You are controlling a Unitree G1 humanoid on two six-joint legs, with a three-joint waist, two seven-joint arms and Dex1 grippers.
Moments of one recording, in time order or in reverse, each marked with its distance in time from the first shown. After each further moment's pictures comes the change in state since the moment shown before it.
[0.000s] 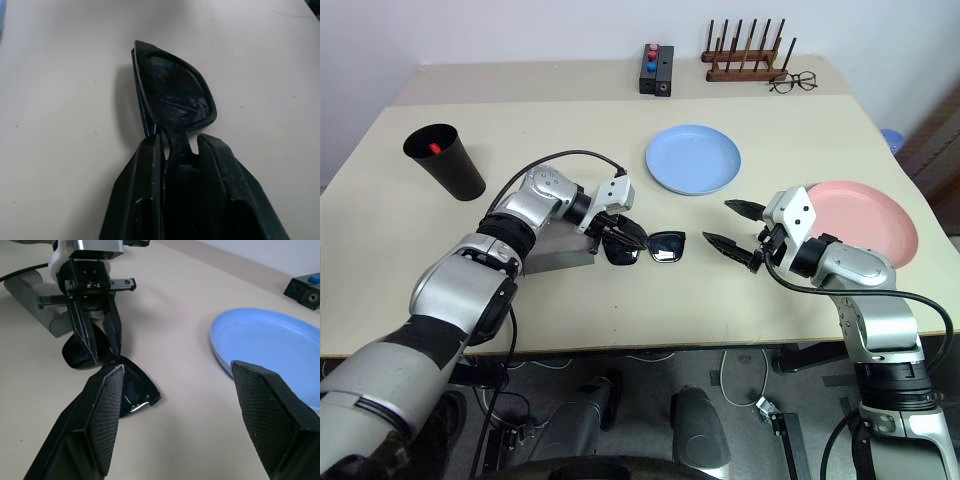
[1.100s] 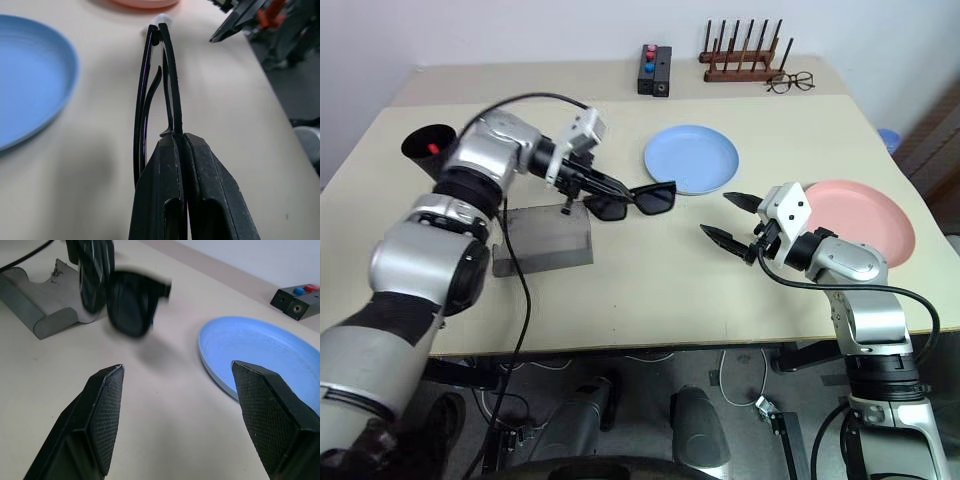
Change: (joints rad) left arm -0.176 0.175 0.080 -0.049 -0.100 0.218 -0.178; right arm -0.041 0.035 0.009 0.045 -0.051 -0.045 -0.007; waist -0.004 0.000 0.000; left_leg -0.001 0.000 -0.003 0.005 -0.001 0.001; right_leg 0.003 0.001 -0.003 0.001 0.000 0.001
